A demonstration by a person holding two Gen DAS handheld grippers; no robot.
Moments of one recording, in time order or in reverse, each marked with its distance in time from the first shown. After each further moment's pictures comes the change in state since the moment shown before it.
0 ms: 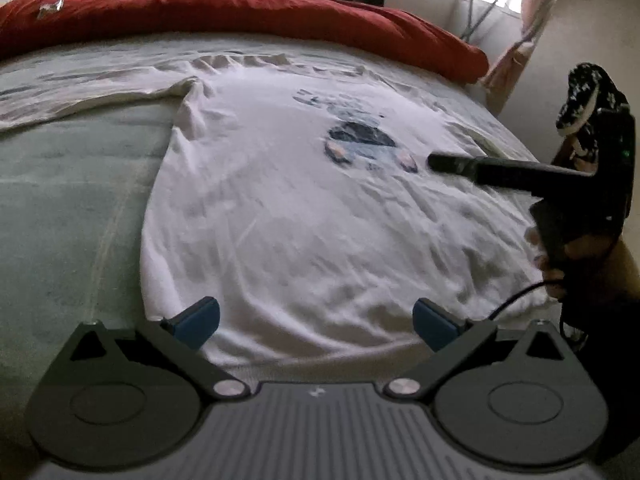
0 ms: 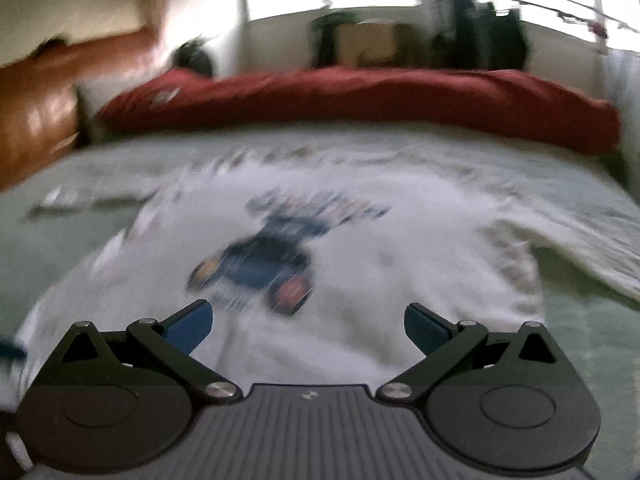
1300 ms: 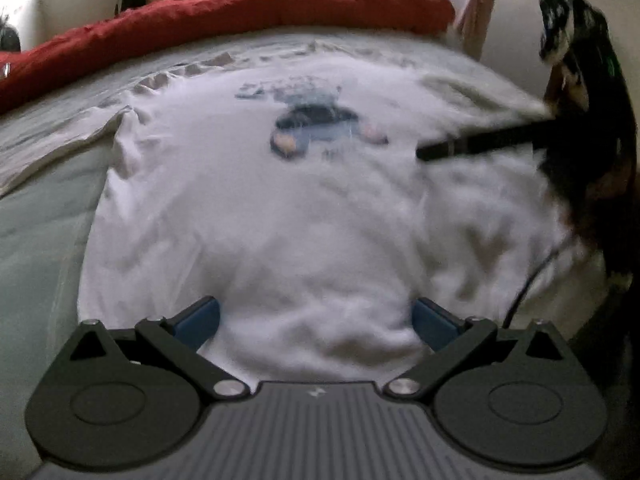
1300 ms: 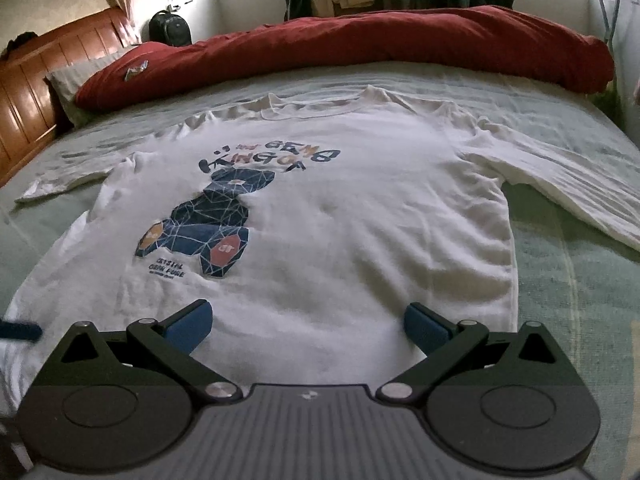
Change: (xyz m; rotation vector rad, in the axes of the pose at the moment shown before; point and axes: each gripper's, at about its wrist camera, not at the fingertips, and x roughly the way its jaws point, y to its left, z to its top) left arm 0.030 -0.042 -0.002 0.269 0.035 0.079; right arm 0.015 -0.040 -0.008 0.054 0.166 0.029
